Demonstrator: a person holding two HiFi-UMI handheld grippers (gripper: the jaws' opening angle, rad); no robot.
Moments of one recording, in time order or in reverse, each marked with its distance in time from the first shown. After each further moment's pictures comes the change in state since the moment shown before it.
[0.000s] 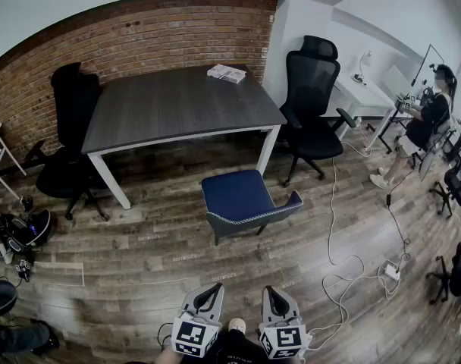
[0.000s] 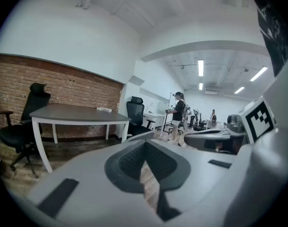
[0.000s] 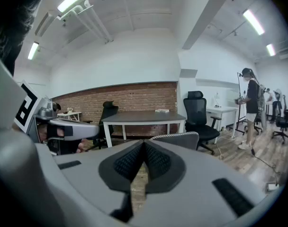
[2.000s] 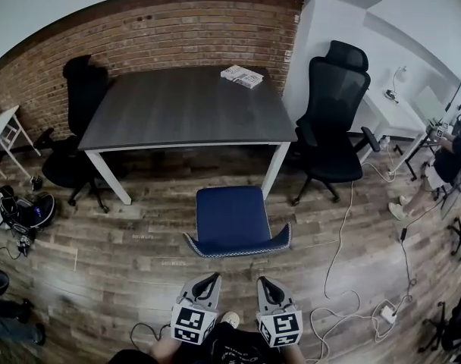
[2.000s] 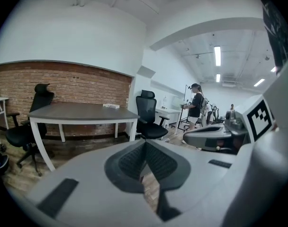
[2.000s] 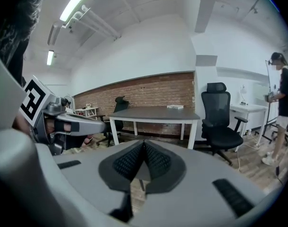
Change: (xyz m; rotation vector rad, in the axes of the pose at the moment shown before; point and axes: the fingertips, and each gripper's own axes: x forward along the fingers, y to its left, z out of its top) left arm 0.204 -0.005 0.016 -0.018 0.063 0.193; right arm 0.143 -0.164 0.015 -0.086 0.055 0.284
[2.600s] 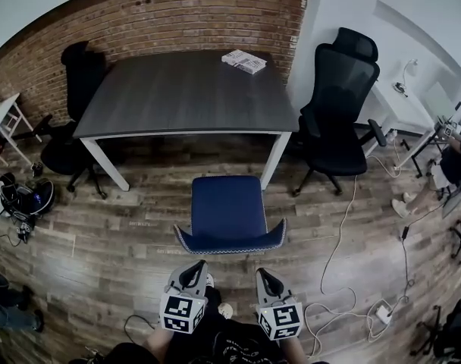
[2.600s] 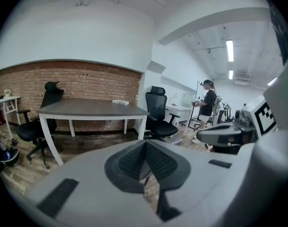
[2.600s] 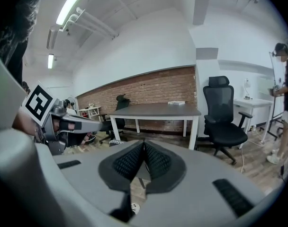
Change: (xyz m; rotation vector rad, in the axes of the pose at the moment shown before) left arm 0.034 0.022 -0.003 -0.043 0.044 0.128; right arm 0.018 -0.044 -0.005 0.021 0.036 0.062
